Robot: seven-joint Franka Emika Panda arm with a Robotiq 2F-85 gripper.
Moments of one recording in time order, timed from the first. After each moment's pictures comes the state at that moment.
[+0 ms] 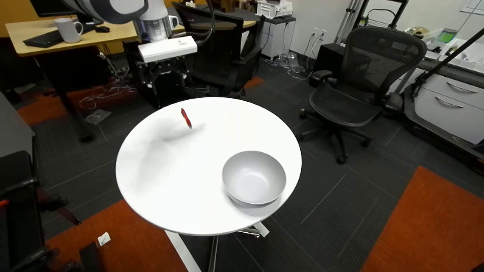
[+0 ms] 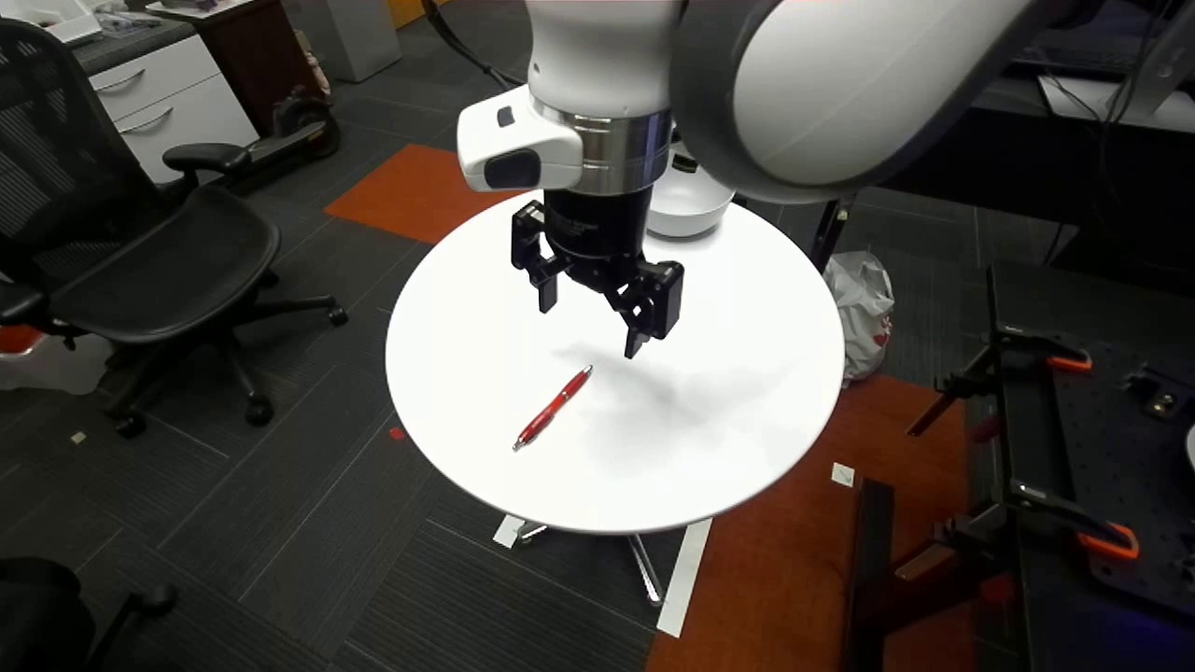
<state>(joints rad) 0.07 0.41 0.14 -2.00 -0.06 2.51 -1.18</state>
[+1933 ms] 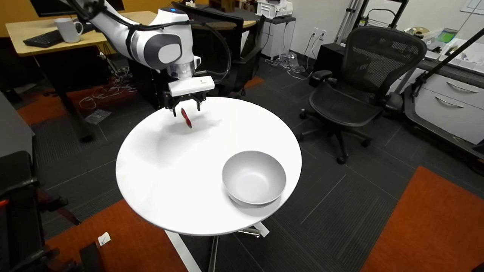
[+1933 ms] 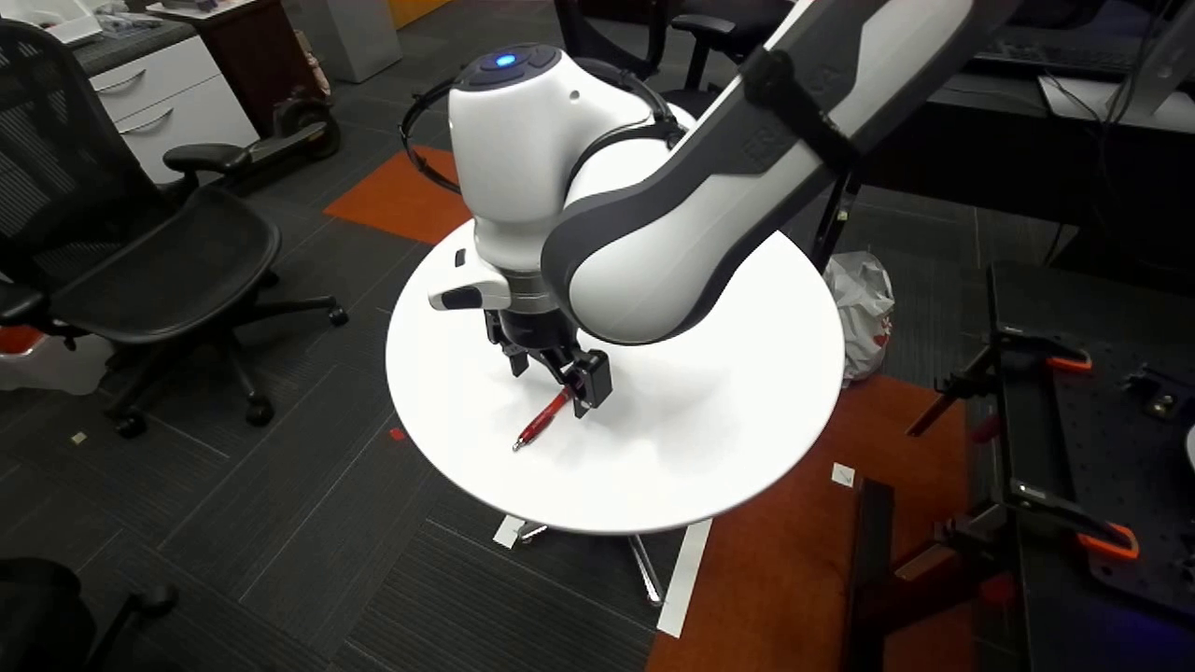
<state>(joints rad) 0.07 0.80 0.14 -1.68 -0.11 2.51 -1.08</state>
